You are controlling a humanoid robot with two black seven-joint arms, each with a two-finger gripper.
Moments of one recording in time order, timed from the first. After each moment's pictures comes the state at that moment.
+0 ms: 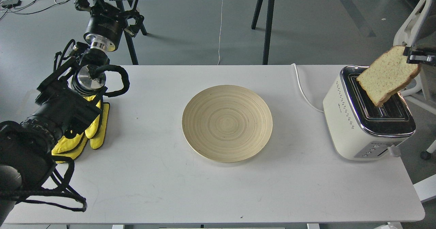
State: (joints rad) left arm -0.99 0.15 -0.73 -0.38 -0.27 -0.49 -0.35; right arm 1.44 -1.13 -0.31 1.26 -1.21 0.14 0.00
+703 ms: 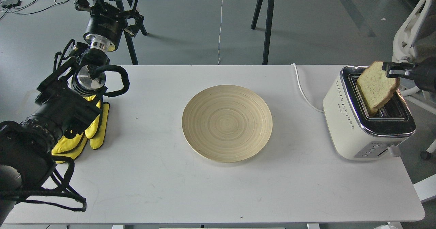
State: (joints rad) left arm -0.99 0.15 -0.73 -0.38 -0.27 -0.49 -0.35; right arm 1.37 -1.07 -0.29 1.27 -1.20 0.14 0.01
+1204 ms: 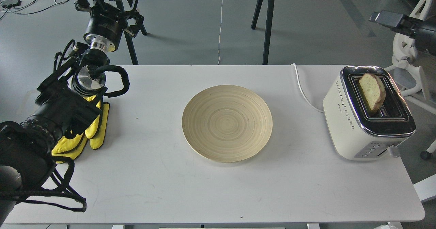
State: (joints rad) left arm -0.99 0.15 -0.73 -0.38 -0.27 -0.49 -0.35; right arm 1.37 -1.05 0.02 1.25 -0.70 0.13 0.08
